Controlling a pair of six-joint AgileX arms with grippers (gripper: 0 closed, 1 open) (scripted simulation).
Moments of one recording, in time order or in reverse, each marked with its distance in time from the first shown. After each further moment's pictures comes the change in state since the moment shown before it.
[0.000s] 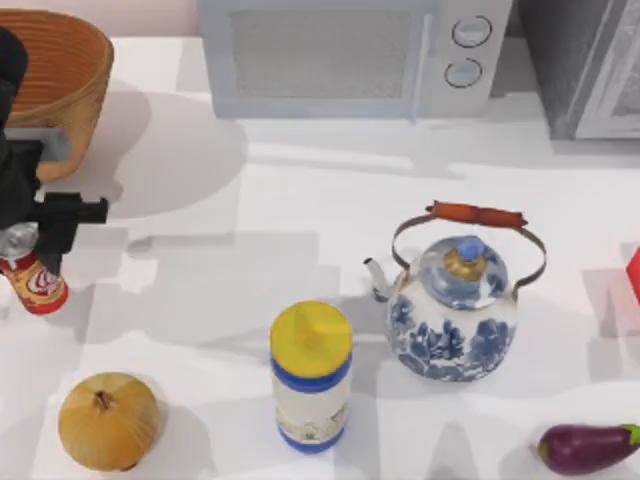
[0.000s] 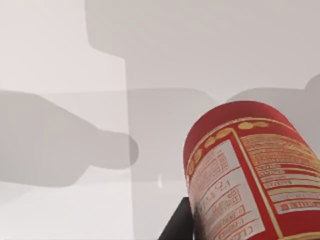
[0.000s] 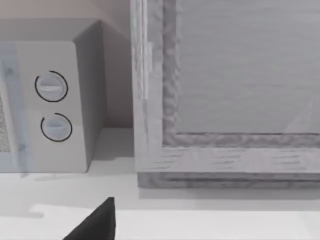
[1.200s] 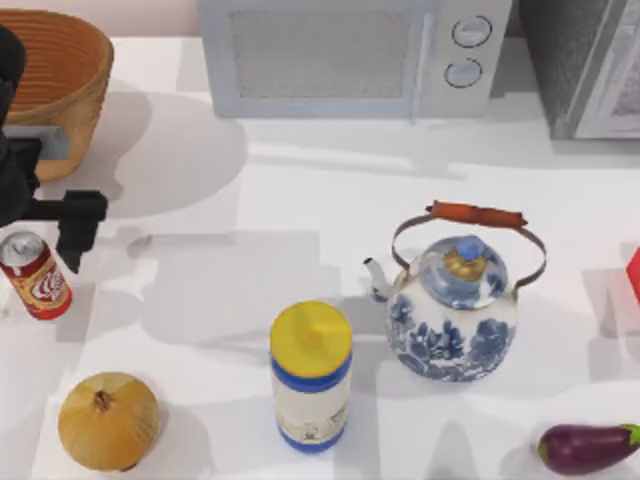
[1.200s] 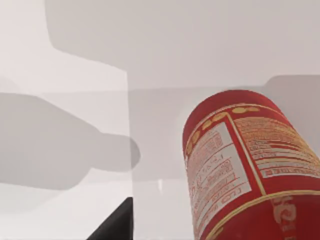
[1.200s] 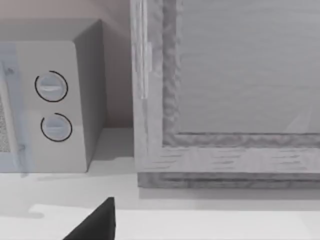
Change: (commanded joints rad) left arm 0.000 0.000 0.000 0.000 0.000 0.000; right arm 0.000 0.000 0.000 0.000 0.000 0.000
